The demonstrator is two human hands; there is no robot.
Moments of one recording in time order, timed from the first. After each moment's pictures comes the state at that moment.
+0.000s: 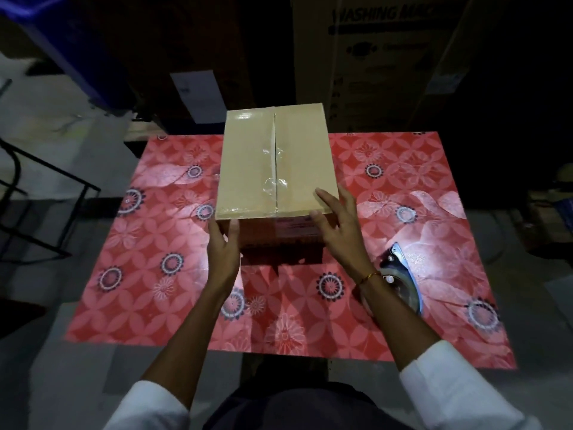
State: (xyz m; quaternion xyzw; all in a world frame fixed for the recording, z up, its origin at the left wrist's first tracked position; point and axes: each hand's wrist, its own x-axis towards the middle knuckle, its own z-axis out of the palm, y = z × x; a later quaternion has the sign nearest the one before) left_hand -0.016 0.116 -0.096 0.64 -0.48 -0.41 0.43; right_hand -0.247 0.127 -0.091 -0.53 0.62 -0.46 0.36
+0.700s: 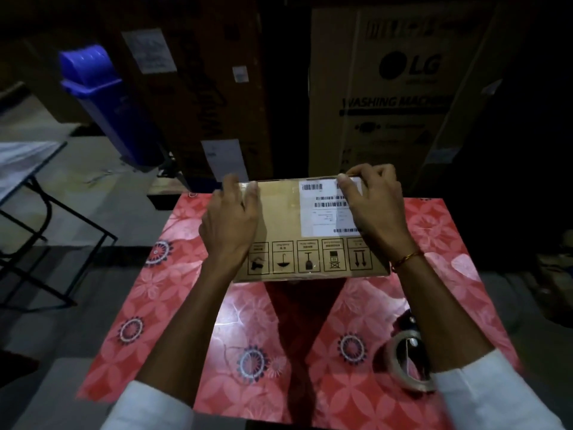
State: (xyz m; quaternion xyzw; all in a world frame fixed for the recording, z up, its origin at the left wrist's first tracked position) left_hand -0.009 0.033 0.060 0.68 -0.63 -0.08 0.35; right_hand -0.245 0.055 0.073 -0.57 0.69 -0.42 0.15
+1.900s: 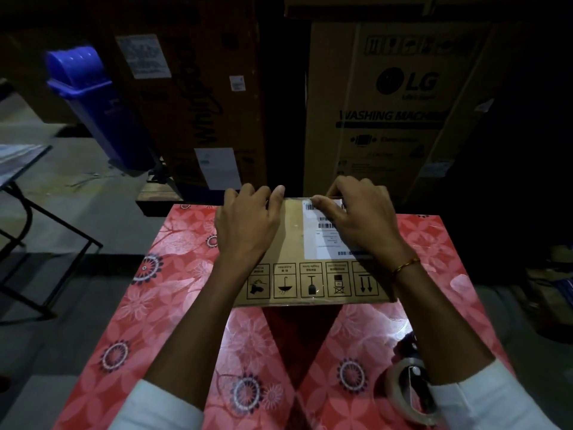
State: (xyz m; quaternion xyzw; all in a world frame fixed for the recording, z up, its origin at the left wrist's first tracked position) left_hand -0.032 -0.002 0.077 0.64 -0.72 -0.03 0.29; right_hand -0.226 0.023 0.094 -0.71 0.66 -0.25 0.01
